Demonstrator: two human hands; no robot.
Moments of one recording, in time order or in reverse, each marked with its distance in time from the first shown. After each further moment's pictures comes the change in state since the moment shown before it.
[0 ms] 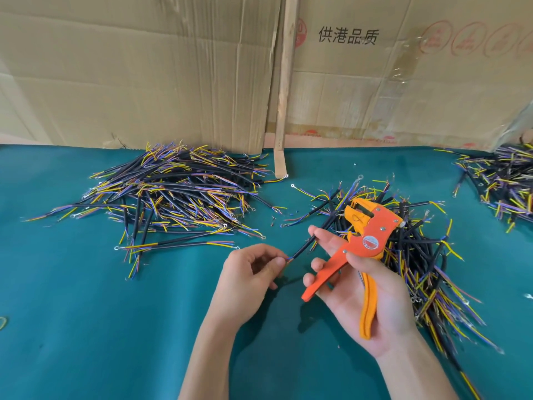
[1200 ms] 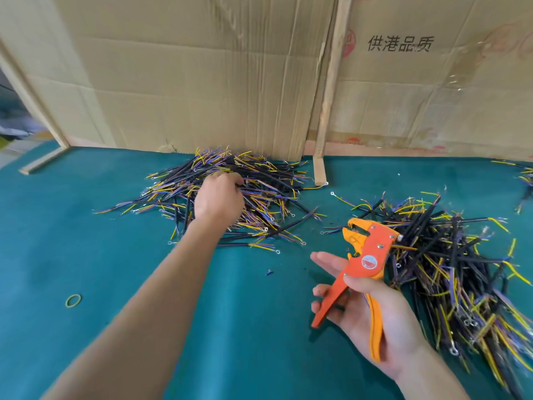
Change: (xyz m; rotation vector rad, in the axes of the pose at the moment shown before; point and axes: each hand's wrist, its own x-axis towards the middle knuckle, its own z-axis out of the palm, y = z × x) left_hand 0.109 0.027 -0.120 0.905 0.389 0.028; right_hand 0.009 0.032 0.016 -0.124 0.039 0.161
